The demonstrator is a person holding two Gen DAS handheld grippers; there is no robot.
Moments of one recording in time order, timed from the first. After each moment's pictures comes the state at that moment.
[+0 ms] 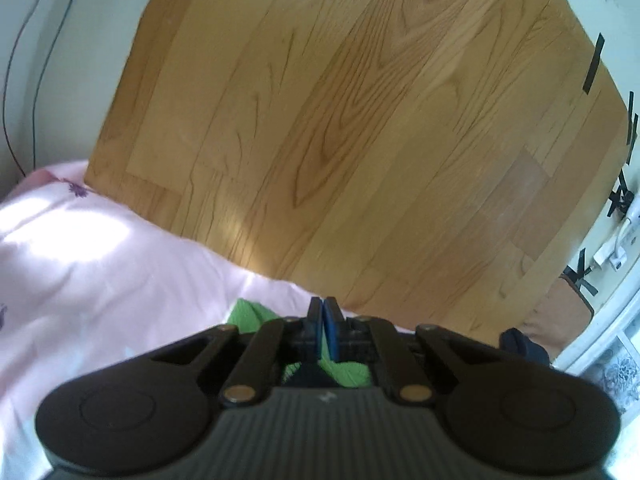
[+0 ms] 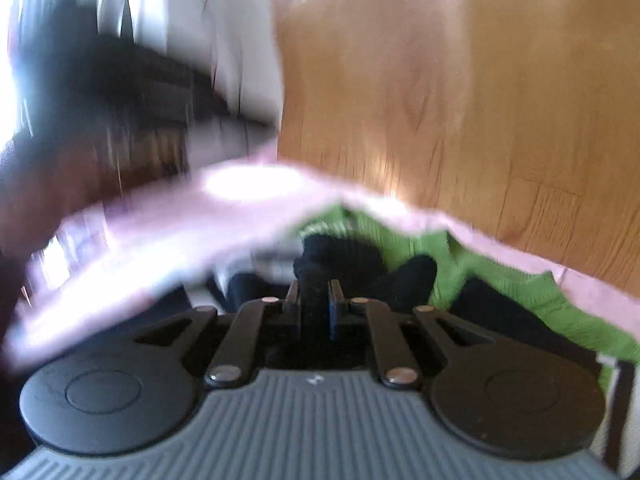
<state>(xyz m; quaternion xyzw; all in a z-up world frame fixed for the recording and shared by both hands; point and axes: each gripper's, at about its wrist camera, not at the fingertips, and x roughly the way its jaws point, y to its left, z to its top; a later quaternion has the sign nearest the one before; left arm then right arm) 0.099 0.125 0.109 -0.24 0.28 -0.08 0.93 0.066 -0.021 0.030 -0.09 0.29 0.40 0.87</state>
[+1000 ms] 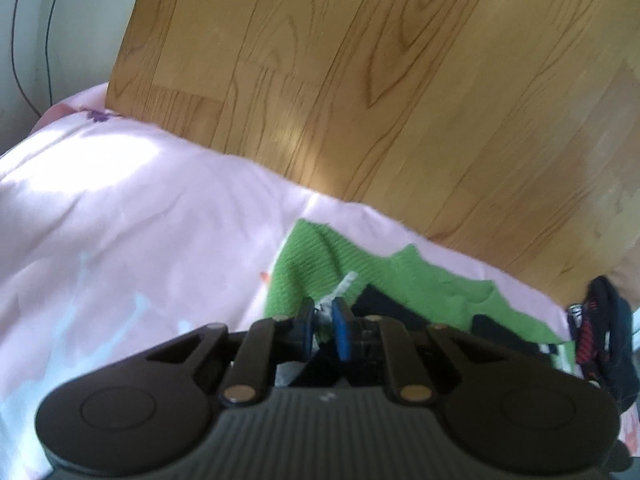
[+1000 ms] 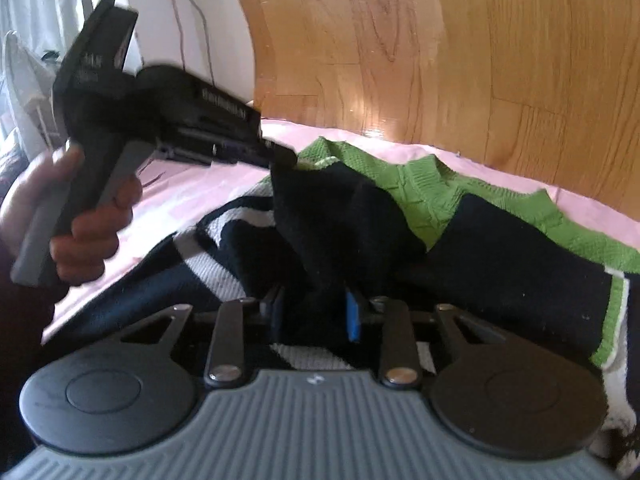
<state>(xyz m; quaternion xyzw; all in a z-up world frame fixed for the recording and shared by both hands) 0.149 0.111 0.036 -0.20 0.40 -0.01 0.89 0.053 -0.025 0.029 -0.02 0.36 0.35 0.86</state>
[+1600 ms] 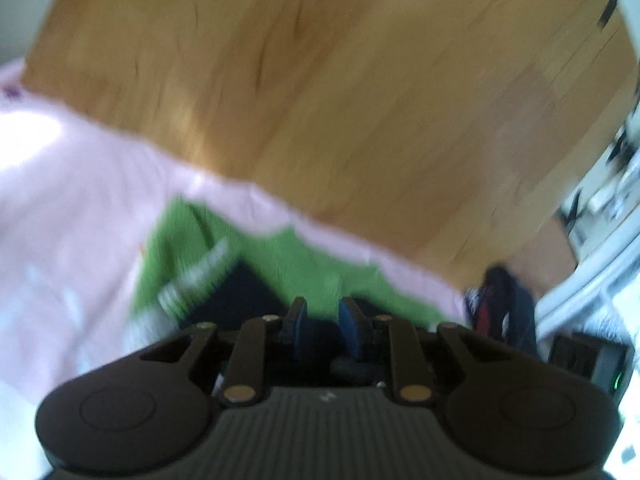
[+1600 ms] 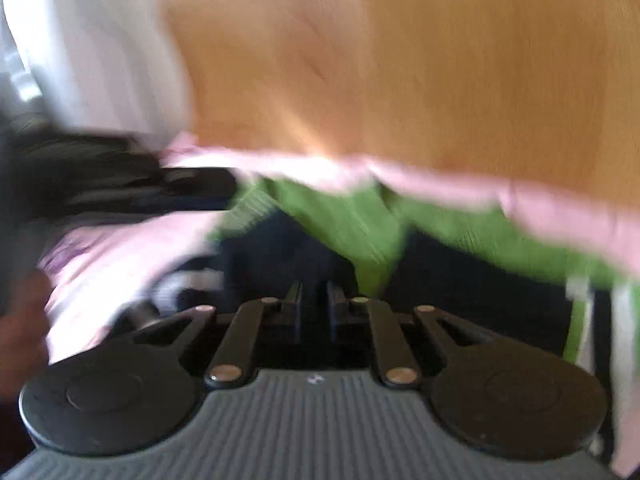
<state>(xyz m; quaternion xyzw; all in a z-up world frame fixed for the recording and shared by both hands) 0.147 0.087 0.040 -0.26 0.39 -0.15 0.87 0.106 -0.034 0.033 0.06 0.41 0.26 0.87</state>
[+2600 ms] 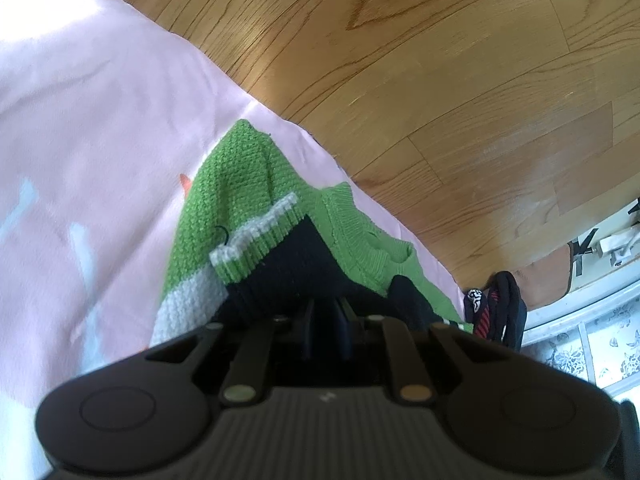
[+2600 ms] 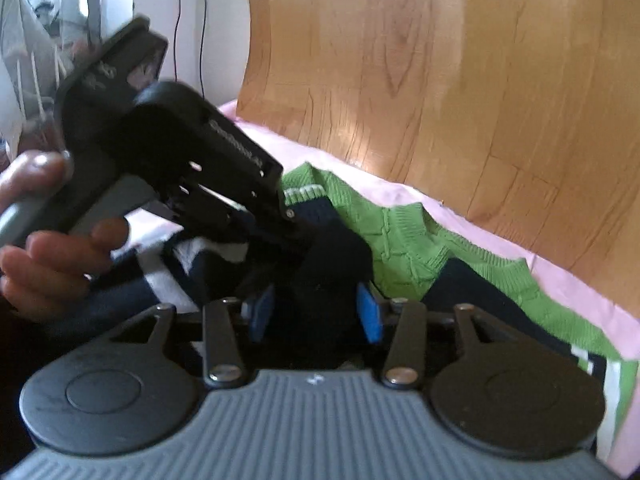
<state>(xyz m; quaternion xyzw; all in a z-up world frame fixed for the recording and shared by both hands) 0.167 0.130 -0.002 -0.37 0.45 -0.16 0.80 0.067 0.000 0.033 -0.12 0.32 0.31 0.89</state>
